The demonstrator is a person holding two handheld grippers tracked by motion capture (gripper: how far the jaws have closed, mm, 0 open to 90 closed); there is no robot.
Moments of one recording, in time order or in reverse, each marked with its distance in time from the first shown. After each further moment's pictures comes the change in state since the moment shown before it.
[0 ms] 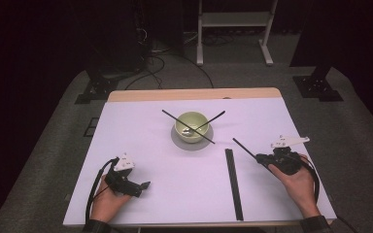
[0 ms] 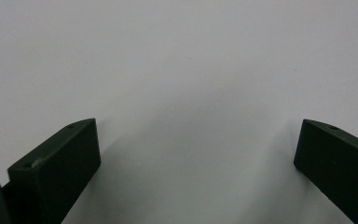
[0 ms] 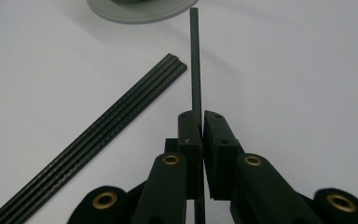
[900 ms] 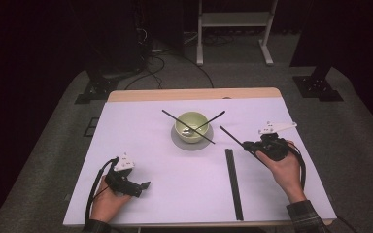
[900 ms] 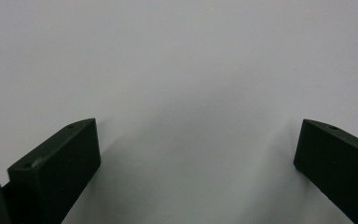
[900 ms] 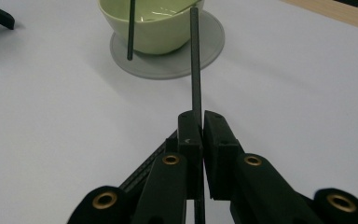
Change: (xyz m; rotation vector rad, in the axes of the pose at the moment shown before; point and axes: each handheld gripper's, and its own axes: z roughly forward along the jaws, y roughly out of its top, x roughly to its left) left arm 0.000 0.000 0.000 -0.001 0.000 0.000; right arm 0.010 0.048 0.015 -0.058 0.053 -0.035
